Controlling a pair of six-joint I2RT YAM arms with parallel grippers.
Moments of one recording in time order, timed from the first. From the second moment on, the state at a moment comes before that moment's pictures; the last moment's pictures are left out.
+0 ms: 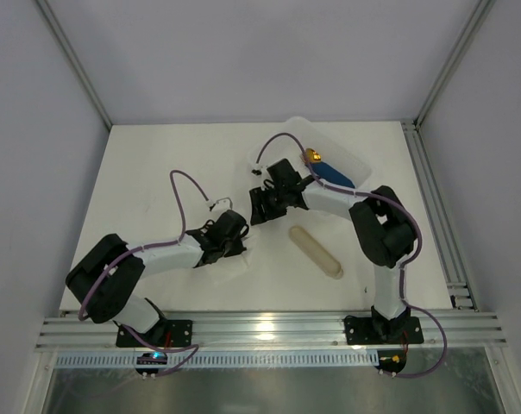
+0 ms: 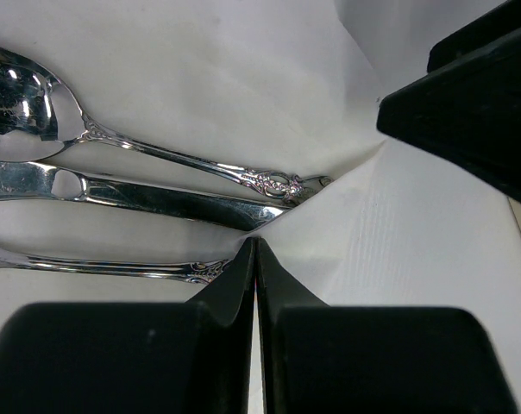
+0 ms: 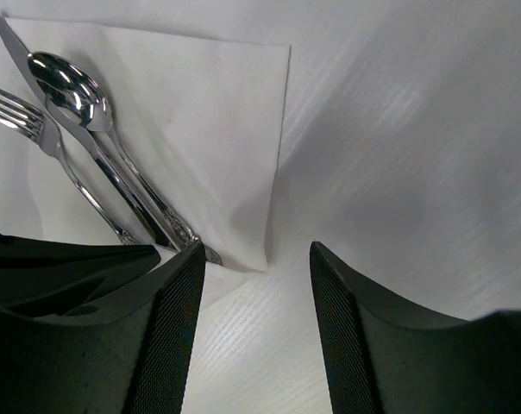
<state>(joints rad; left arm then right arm) -0.78 1.50 0.67 -0.08 -0.29 -0.87 0.63 1.96 1.32 -0.28 -0.36 0.26</state>
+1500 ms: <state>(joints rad) -0.79 1.50 0.67 -0.08 -0.31 -0.86 0.59 2.07 1.35 -0.18 -0.71 0.30</state>
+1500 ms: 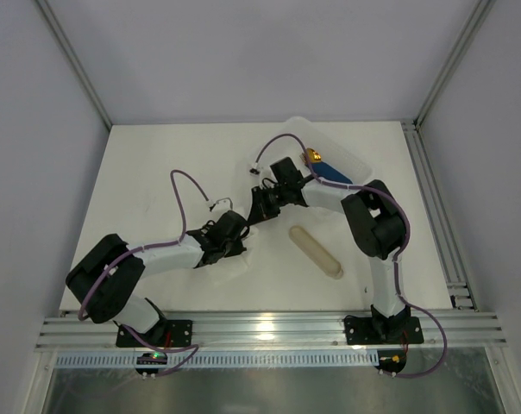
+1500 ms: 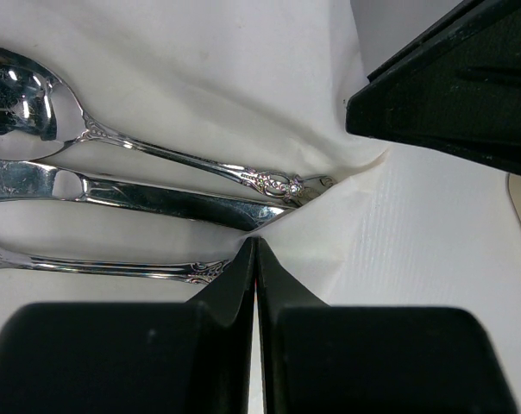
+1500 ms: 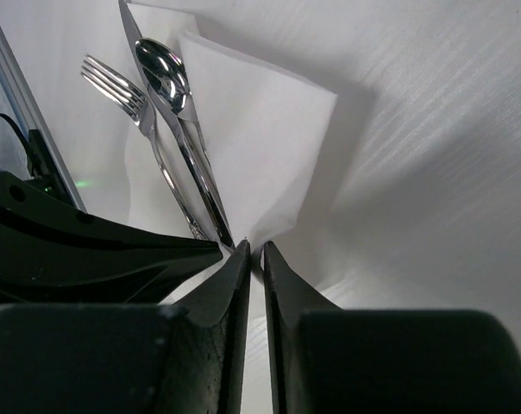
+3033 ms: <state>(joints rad) -0.79 1.50 0.67 -0.09 -0.32 -0.87 0.55 2.23 1.57 -0.11 -0.88 0.33</state>
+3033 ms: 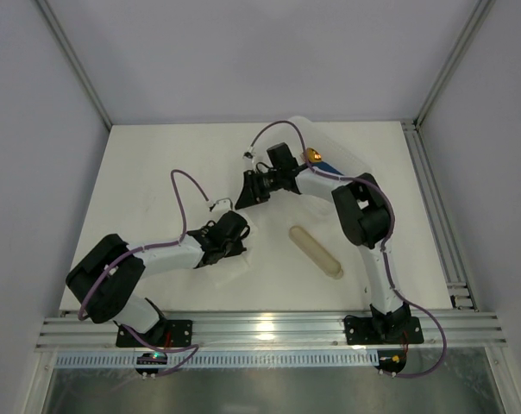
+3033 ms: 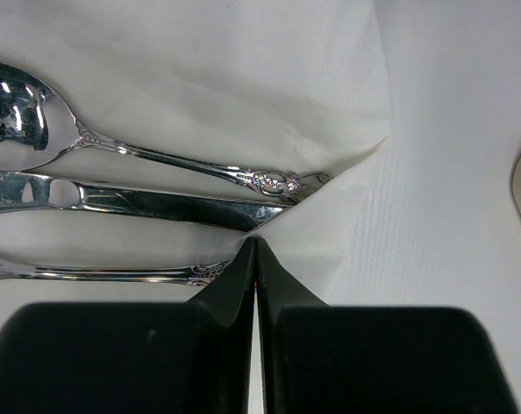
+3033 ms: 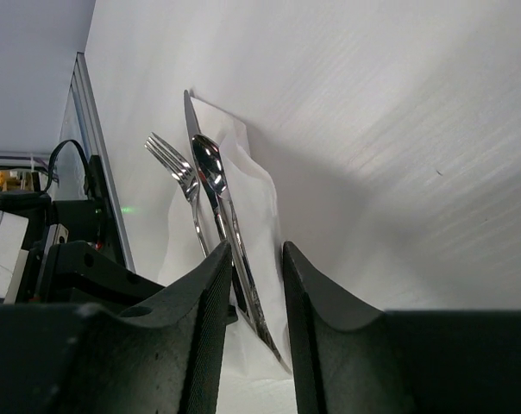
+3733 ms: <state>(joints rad) -0.79 1.50 0.67 -0.09 -0.32 -0.87 0.56 2.20 1.51 -0.14 -0.88 0.33</state>
